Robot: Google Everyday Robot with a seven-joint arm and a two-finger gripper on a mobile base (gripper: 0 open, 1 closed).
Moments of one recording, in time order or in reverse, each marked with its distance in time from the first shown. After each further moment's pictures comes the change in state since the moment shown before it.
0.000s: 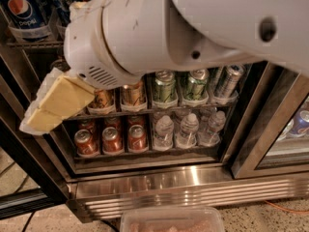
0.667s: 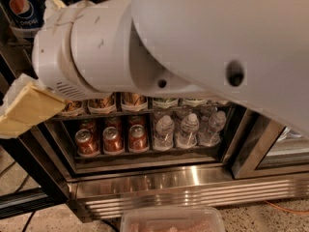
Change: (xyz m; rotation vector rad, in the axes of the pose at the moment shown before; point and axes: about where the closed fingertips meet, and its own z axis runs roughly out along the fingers) arm -0.026 0.008 0.016 0.089 -0.096 -0.027
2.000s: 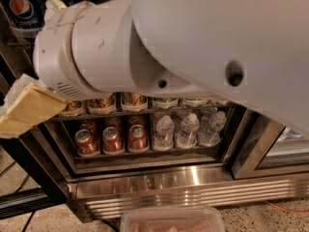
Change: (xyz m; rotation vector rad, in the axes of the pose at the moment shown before) arm 0.000 0.000 0.000 0.000 0.000 0.000
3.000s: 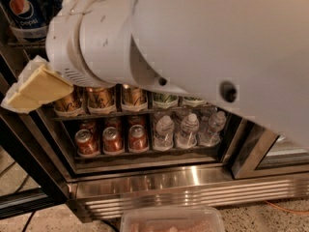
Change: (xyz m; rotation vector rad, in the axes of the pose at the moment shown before) arm 0.009 -0.037 -0.004 0.156 0.025 0.016
